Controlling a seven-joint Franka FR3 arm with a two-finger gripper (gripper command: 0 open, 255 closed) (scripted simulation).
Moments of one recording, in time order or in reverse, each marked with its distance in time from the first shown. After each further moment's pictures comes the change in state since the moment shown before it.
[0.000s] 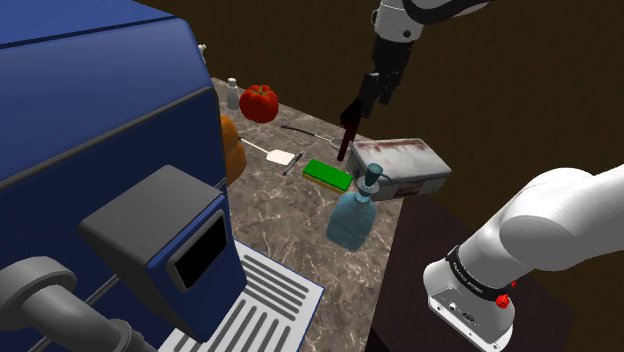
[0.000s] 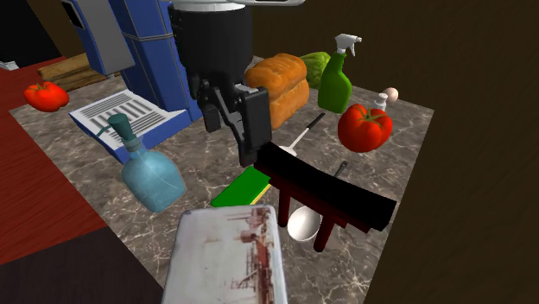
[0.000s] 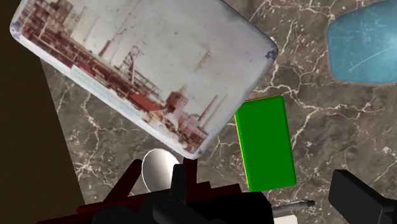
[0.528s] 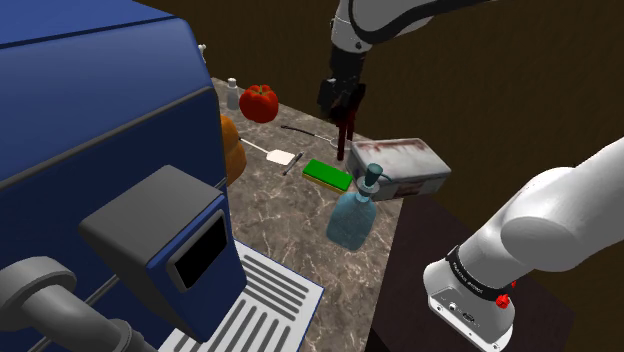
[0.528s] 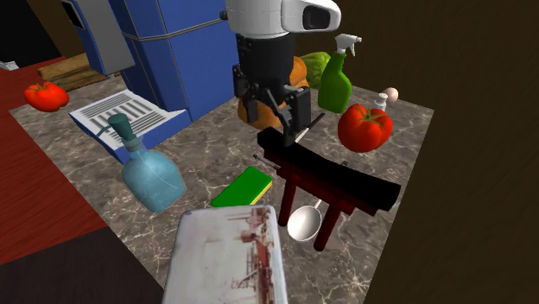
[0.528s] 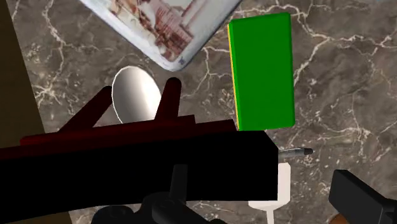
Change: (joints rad) arm 0.024 0.259 0.042 0.117 -0.002 0.210 0.005
